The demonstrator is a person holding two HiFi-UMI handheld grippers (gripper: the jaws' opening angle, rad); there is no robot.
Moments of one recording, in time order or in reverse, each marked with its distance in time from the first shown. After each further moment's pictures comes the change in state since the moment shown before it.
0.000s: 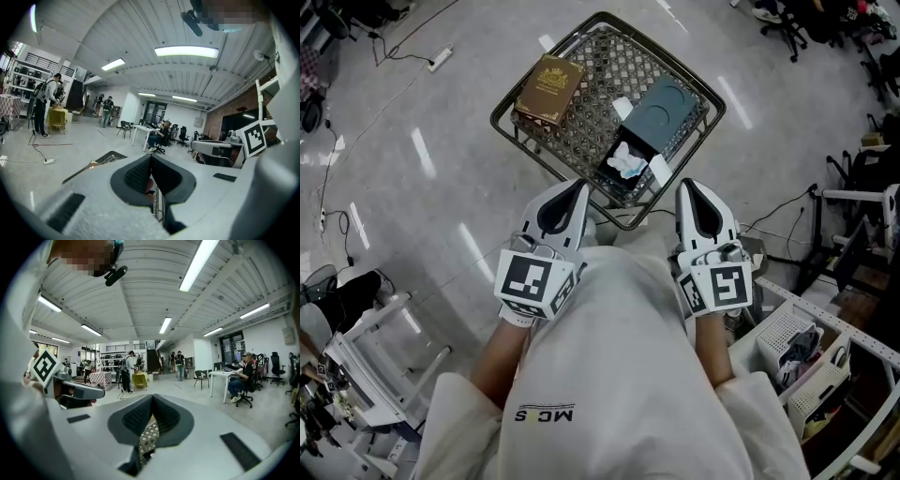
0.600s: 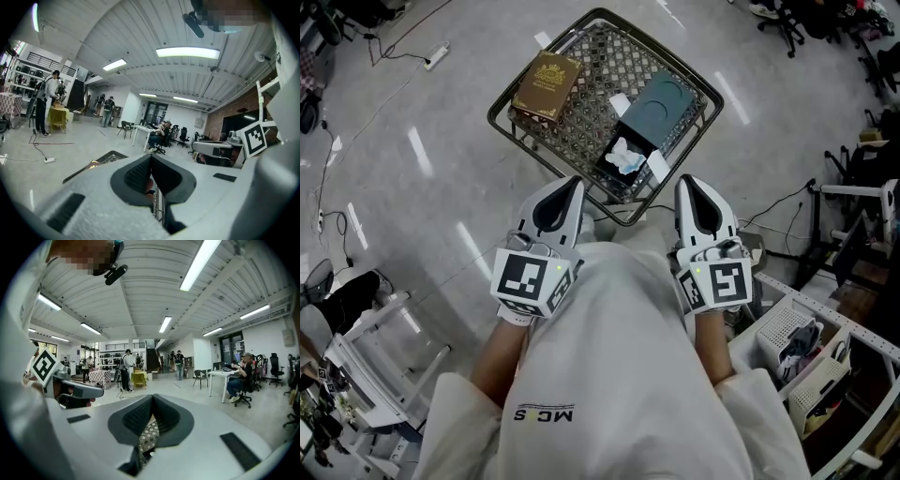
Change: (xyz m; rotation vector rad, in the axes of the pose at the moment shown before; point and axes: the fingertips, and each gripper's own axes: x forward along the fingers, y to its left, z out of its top) left arm -0.005 0.004 -0.001 -0.012 -0.005 0.006; right arm -0.001 0.002 -0.001 -0.008 0.012 -0.011
